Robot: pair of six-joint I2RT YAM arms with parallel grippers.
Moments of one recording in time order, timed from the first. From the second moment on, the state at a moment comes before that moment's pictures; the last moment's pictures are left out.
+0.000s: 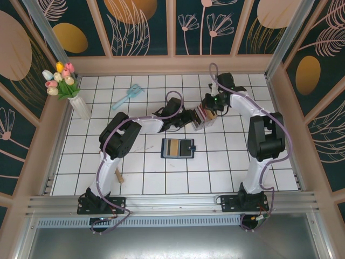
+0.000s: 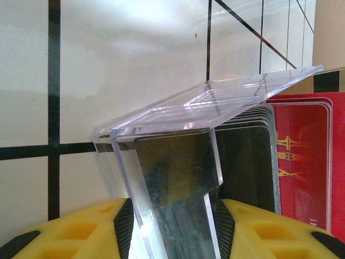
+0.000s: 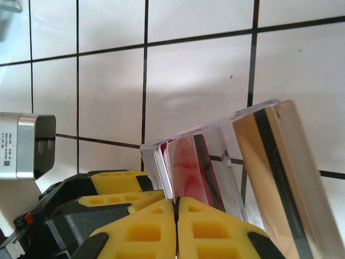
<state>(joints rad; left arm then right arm) -0.69 2.24 1.43 0.16 0.28 -1.07 0.23 1.88 1.45 -0.61 -0.40 0.31</state>
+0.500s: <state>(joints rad) -0.69 2.24 1.43 0.16 0.28 -1.06 0.23 1.74 1.44 -0.60 -0.23 0.28</state>
